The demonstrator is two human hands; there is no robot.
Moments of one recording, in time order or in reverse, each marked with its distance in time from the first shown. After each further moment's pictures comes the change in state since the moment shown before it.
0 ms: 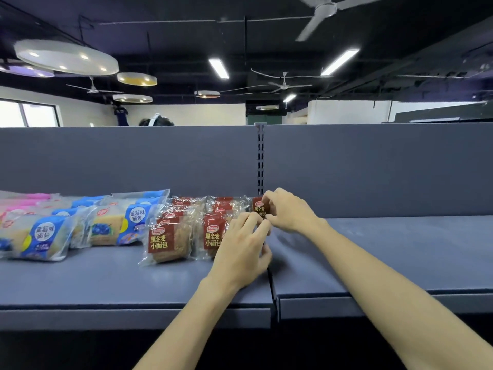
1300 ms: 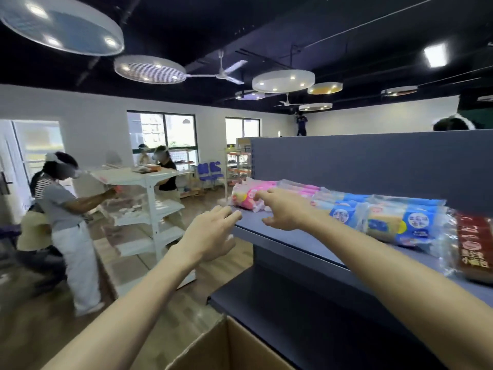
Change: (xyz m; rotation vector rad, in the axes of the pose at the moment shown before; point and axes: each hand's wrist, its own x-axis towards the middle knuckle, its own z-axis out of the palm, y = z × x) left_hand -0.312 -0.260 -0.410 0.732 -0.409 -0.500; right_hand 0.028 -0.553 0.044 0.178 -0.083 -0.823
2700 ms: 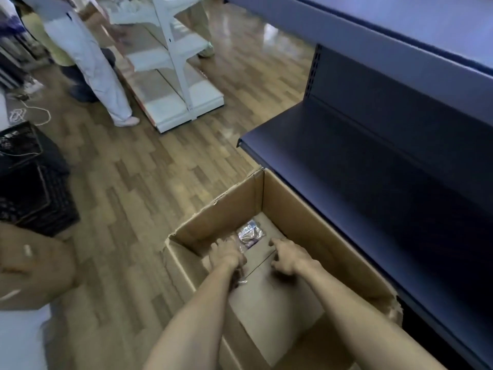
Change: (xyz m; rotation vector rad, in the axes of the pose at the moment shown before) left_hand -0.268 0.091 0.365 -0.437 -1.233 -1.104; right_hand -0.133 -0.105 0.467 0.488 -1.031 0.292
